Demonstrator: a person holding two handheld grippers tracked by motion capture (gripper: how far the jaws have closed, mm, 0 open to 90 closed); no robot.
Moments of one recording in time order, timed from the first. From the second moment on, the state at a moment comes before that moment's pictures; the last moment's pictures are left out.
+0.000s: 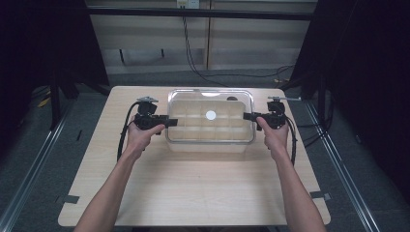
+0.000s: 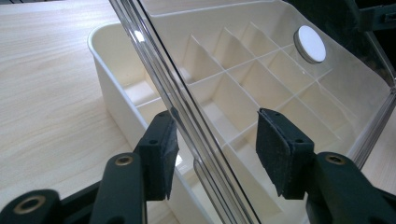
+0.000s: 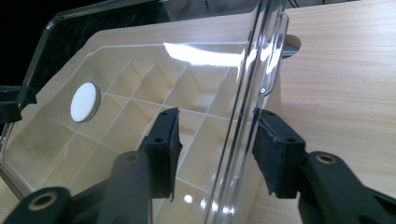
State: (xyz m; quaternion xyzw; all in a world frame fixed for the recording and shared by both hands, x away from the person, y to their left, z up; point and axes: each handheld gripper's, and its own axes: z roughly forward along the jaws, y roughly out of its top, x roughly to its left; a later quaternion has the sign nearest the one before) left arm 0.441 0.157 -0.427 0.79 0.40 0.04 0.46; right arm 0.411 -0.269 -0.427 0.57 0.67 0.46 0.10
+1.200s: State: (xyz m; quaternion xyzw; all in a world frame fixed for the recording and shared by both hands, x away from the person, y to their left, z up) left arm 0.414 0.165 -0.423 0.78 0.38 0.05 0.50; right arm 0.374 -0.281 -0.417 0.55 0.64 0.53 0.10
